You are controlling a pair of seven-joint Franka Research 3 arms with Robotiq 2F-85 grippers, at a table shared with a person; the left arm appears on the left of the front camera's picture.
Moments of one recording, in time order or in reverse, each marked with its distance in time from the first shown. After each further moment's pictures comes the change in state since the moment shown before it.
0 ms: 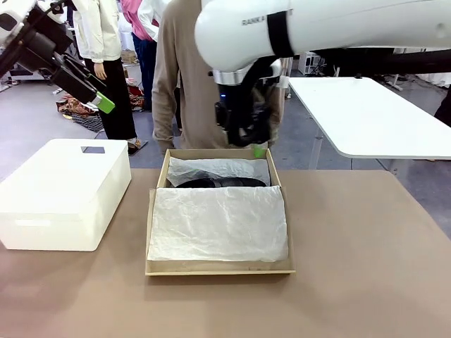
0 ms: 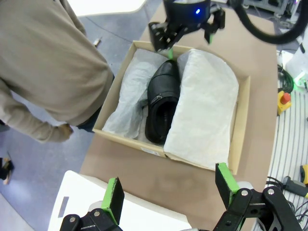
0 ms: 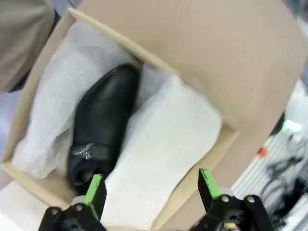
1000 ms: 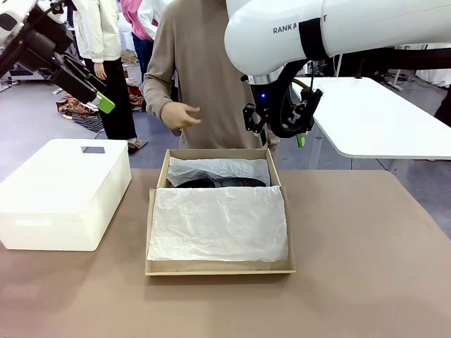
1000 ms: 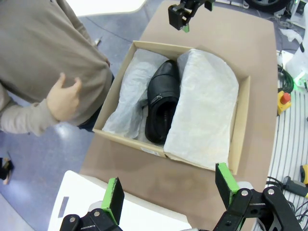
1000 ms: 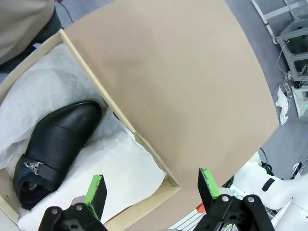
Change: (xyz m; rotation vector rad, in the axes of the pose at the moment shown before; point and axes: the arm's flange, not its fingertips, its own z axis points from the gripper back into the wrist) left arm 0.000 0.000 0.000 0.000 0.000 0.000; right arm 0.042 -0.035 -0.005 -0.090 -0.118 0.335
